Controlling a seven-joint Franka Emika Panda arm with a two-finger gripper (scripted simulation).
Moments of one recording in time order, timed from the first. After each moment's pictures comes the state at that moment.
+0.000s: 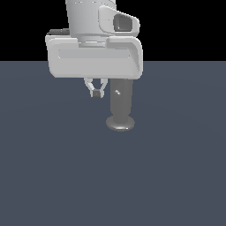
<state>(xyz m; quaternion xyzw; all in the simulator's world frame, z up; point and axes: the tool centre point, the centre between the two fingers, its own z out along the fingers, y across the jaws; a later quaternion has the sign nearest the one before) -0.133 0.038 0.220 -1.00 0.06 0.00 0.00</state>
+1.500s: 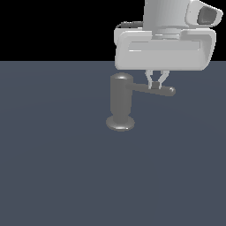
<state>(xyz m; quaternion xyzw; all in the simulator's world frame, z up) -0.112 -0.105 0.235 -1.00 0.04 -0.02 0.00</state>
